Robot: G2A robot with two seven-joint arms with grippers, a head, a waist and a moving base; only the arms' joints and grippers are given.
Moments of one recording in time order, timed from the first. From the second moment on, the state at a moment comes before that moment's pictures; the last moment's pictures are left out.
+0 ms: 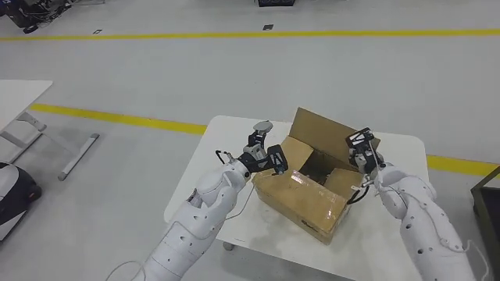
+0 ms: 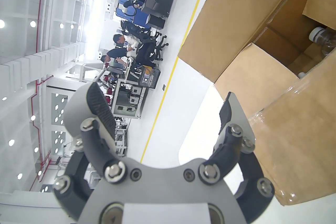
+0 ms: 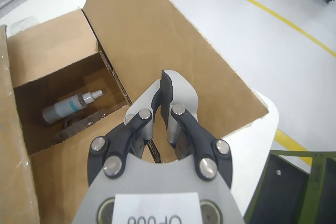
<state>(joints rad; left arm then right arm) 1.28 -1.29 -1.35 -1.56 2.34 -0.18 0.14 -0.81 -1.39 1.08 -1.01 -1.37 -0.32 0.28</state>
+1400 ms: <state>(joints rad) 1.37 -1.26 -1.45 -1.62 2.27 -0.38 0.24 -1.02 -1.27 1.25 -1.26 -0.90 -0.91 0.68</state>
